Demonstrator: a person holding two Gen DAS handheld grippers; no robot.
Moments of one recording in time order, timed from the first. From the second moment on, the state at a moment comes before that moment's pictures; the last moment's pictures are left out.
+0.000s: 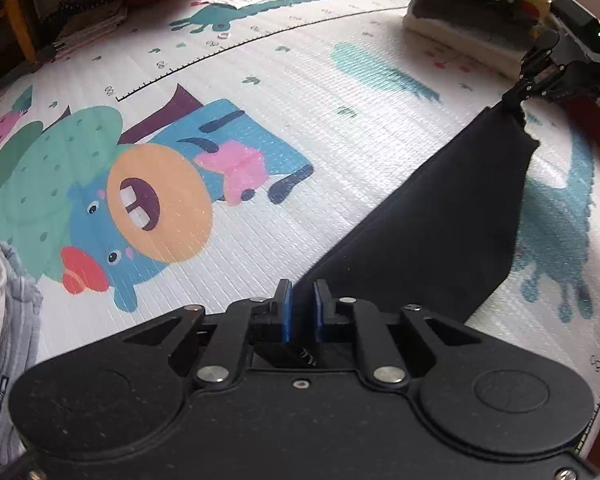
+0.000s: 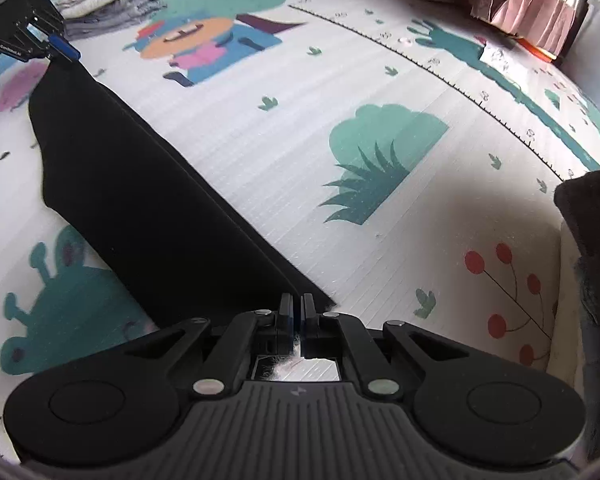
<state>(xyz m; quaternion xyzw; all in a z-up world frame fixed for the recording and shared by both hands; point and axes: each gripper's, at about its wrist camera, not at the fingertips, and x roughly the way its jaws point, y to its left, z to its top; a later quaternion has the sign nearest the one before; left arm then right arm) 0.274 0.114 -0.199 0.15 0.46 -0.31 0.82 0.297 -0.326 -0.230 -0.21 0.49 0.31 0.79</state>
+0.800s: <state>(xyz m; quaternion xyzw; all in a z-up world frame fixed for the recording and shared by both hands) 0.243 0.167 -0.220 -0.04 0.49 -0.21 0.84 0.263 -0.297 -0.235 -0.23 0.44 0.26 0.83</state>
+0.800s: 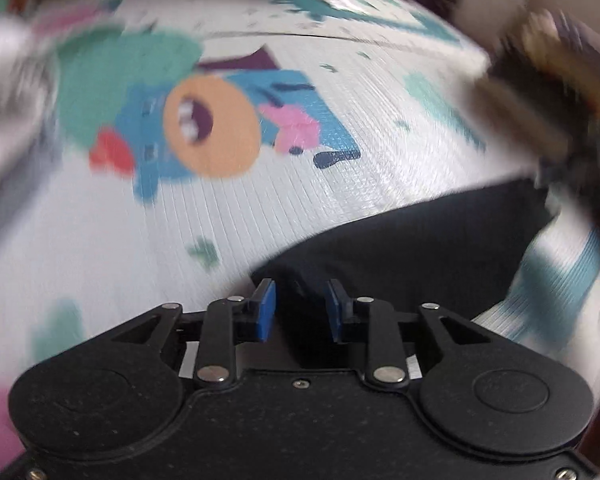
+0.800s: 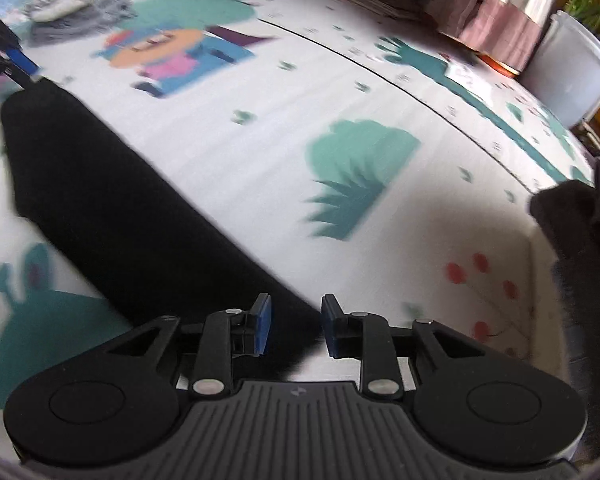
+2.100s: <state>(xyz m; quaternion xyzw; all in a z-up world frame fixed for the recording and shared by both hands) 0.197 0.115 -0.264 0.07 0.39 -0.22 0.89 0.231 -0.195 -0.249 -0.13 0.41 0.37 0.82</state>
